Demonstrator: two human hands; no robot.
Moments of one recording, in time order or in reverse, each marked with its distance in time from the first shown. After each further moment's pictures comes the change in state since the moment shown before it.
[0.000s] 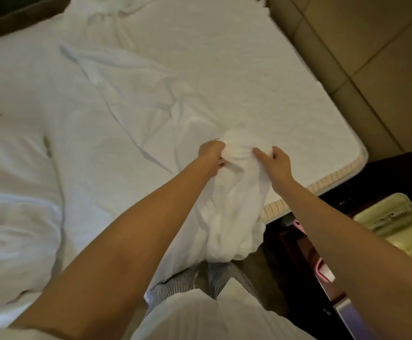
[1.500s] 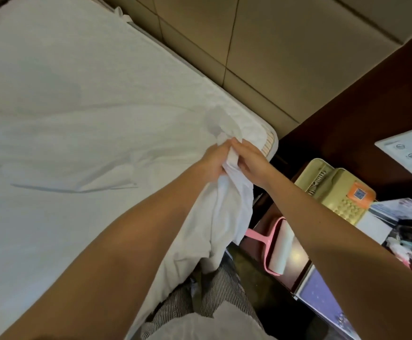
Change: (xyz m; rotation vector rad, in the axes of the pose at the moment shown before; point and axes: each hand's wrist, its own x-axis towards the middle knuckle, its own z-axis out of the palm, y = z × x) left_hand 0.034 -0.046 0.281 0.459 -0.408 -0.020; right_hand 0.093 0.039 -0.201 0.642 -0.163 0.201
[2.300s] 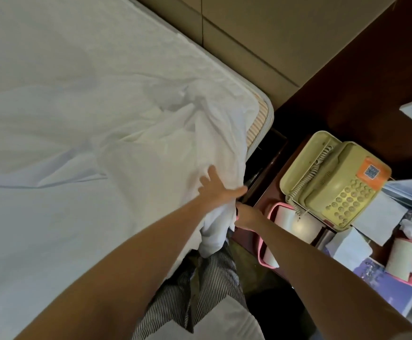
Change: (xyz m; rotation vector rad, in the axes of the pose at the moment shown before) left_hand 0.047 -0.127 0.034 0.825 0.124 -0.200; right_hand 0.001 0.183 -0.107 -1.373 -0.166 0.480
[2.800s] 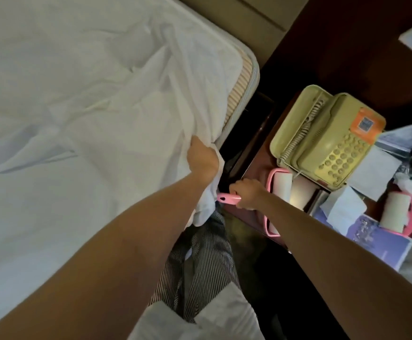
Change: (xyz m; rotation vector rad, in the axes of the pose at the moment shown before) left_hand 0.037 -0.014 0.041 -0.112 0.426 0.127; right_hand -0.009 0.035 0.017 -0.419 0.122 -0.145
